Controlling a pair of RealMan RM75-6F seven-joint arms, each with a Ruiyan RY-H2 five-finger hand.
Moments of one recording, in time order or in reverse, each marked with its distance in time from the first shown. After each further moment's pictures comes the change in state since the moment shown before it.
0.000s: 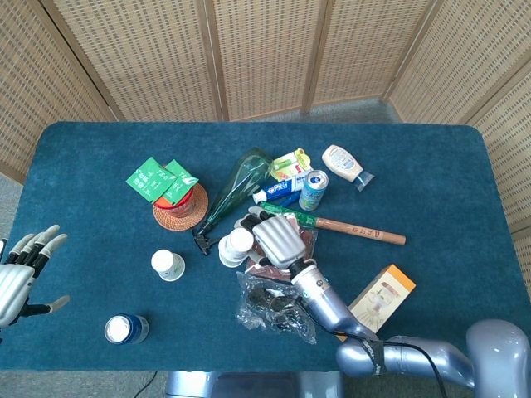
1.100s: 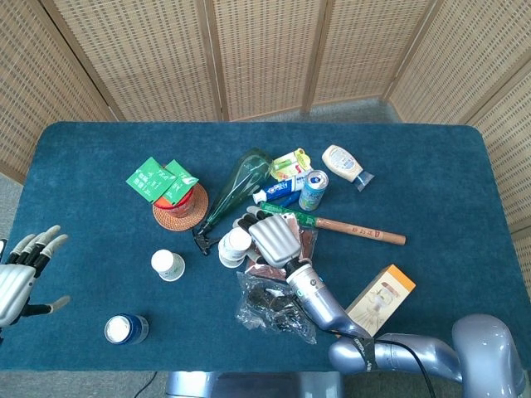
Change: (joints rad) left arm -0.002 -0.003 0.000 0.001 -0.003 -0.004 0.004; right arm 0.047 -0.029 -0.031 0.040 0.035 0.039 -0.031
